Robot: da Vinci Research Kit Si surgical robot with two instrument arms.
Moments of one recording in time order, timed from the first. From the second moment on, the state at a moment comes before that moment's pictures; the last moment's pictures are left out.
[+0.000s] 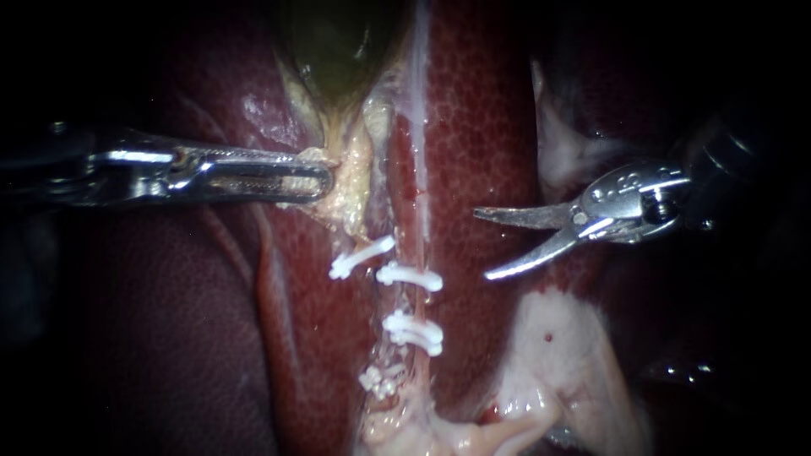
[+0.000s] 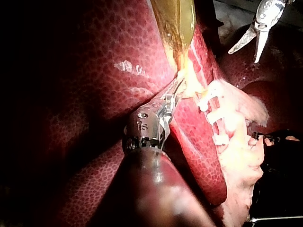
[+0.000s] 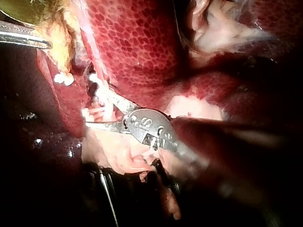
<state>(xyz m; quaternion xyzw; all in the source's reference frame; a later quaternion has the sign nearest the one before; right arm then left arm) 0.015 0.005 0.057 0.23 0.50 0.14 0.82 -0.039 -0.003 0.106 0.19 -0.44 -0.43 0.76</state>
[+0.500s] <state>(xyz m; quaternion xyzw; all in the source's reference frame) 0.015 0.005 0.057 0.23 0.50 0.14 0.82 -0.034 0.002 0.101 0.19 -0.44 -0.45 0.75</state>
